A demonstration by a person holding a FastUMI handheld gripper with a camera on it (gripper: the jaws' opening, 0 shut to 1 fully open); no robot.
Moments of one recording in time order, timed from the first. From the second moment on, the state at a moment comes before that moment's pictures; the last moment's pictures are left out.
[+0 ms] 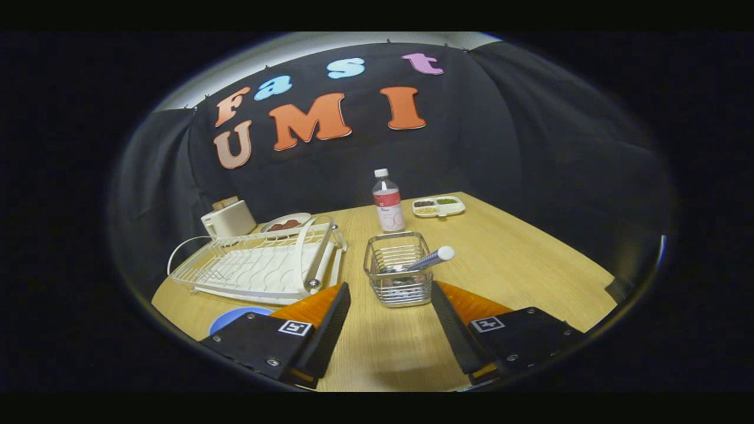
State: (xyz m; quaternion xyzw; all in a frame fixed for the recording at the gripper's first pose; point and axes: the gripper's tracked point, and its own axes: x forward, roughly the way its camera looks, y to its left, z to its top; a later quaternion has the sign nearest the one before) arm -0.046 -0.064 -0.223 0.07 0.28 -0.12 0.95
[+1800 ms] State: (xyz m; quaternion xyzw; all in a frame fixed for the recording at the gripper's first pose) arm -0.059 -0.014 -0.101 0.00 0.18 -0.04 0.98
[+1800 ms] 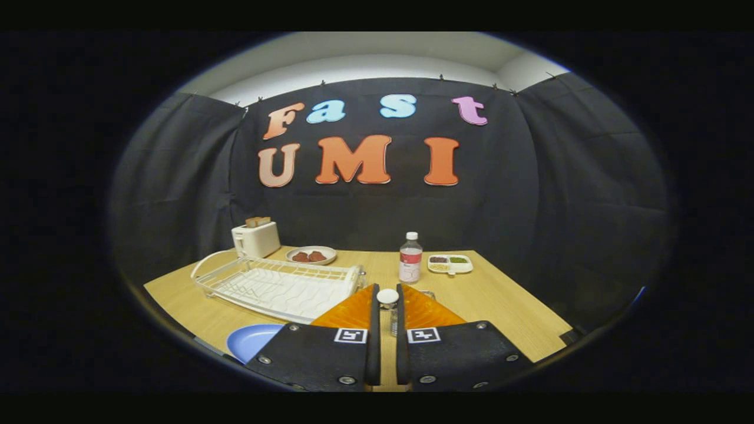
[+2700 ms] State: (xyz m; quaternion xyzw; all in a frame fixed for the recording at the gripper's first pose) arm -0.109 0.081 -0.142 0.03 0.23 0.13 0.97
